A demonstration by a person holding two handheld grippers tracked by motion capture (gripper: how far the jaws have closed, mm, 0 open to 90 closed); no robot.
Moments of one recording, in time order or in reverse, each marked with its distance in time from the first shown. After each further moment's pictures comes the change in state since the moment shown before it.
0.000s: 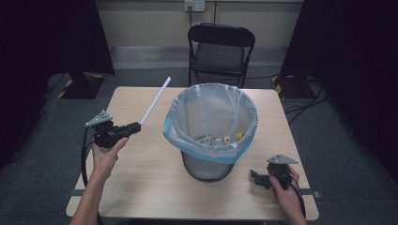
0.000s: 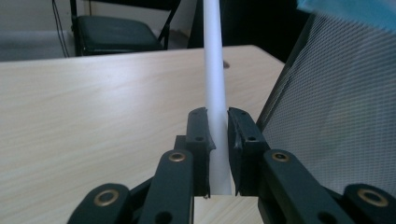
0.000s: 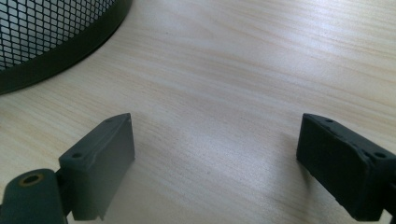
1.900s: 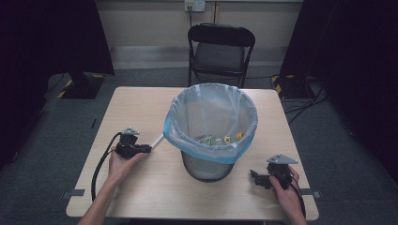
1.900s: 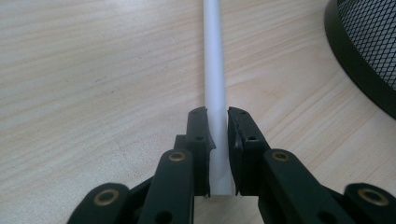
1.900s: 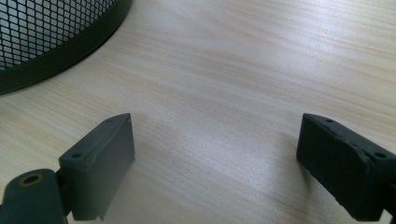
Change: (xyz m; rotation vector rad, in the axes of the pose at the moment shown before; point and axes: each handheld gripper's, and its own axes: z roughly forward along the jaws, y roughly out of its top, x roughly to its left) left arm 0.018 -0.073 0.071 0.424 0.098 0.003; right arm 0.000 0.000 0.000 0.000 0.000 0.001
